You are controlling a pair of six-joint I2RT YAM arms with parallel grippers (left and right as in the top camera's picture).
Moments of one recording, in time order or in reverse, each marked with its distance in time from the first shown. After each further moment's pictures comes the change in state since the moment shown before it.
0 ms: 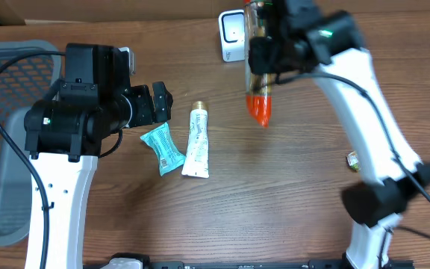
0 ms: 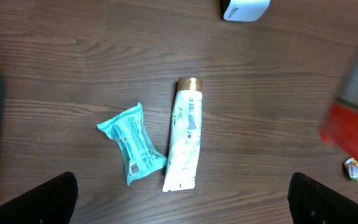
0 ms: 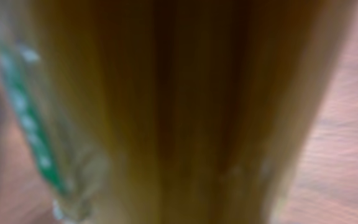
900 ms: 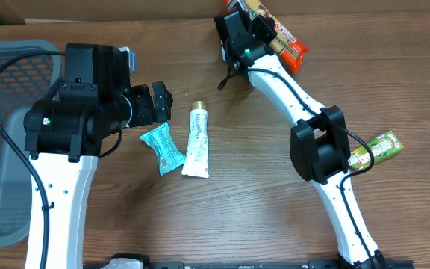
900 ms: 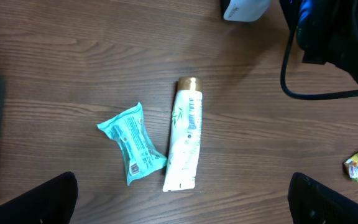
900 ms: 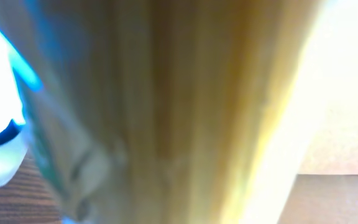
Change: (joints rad) left arm 0.000 0.000 0.000 0.000 0.000 0.000; right arm 0.037 0.518 0.022 0.777 0.931 -0.809
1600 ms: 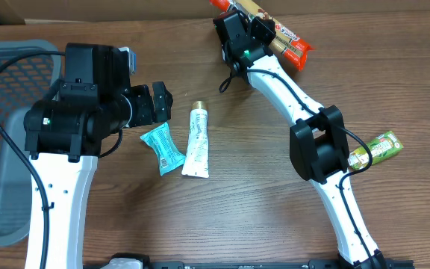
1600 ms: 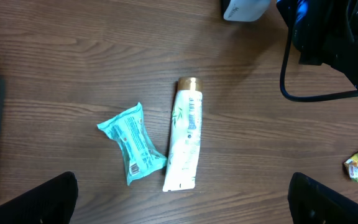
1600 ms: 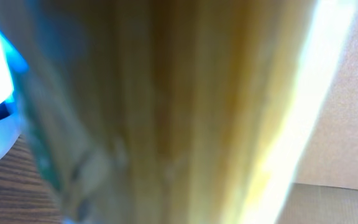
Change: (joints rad) left arm 0.000 0.000 0.000 0.000 0.000 0.000; right arm 0.000 0.010 0.000 -0.004 0.016 -0.112
